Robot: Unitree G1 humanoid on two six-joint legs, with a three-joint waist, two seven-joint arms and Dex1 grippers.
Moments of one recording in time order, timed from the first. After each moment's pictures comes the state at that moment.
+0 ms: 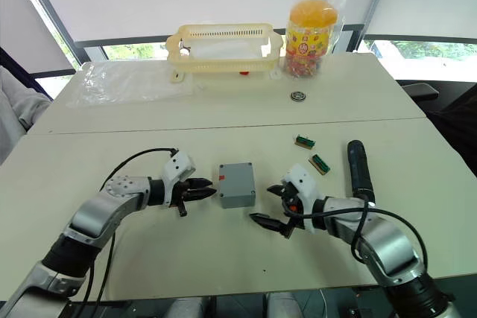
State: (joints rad) left arm -0.43 0.55 -0.26 -0.05 -0.25 0.56 -0.85; right arm -0.18 -0.62 0.17 -0.44 0.52 0.79 0.71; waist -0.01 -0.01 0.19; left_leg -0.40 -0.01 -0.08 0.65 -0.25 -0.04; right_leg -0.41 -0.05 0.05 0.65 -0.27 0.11
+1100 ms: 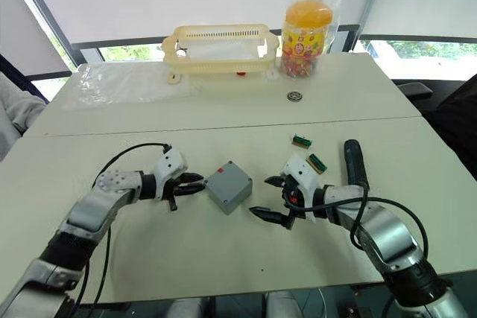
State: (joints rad) left arm -0.37 0.58 -0.18 -0.06 -0.18 0.51 -0.94; right arm -0.28 -0.70 0.18 -0.34 0.41 0.66 0.81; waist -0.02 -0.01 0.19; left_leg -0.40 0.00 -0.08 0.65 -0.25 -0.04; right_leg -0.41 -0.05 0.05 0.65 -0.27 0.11
